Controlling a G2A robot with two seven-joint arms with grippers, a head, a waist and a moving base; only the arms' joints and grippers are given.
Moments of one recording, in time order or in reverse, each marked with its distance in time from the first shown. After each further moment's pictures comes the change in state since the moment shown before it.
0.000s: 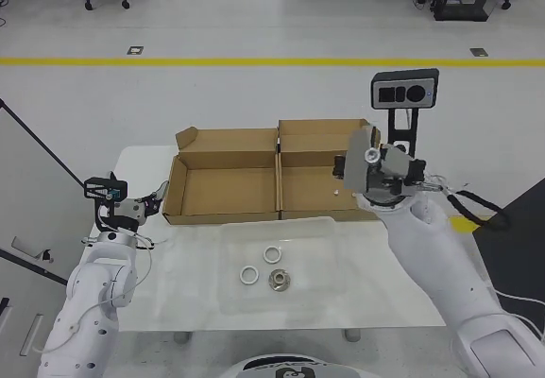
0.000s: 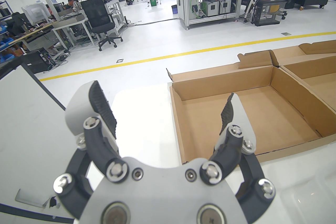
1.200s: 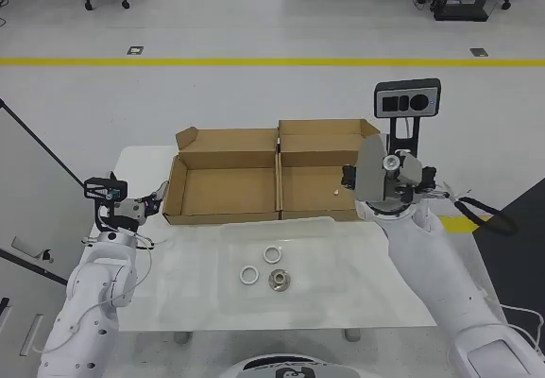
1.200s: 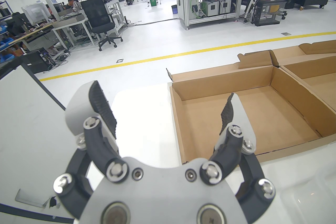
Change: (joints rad) left arm 0.000 0.000 0.000 0.000 0.000 0.000 0.000; right arm -0.061 -0.026 0.018 -0.033 0.094 0.024 0.036
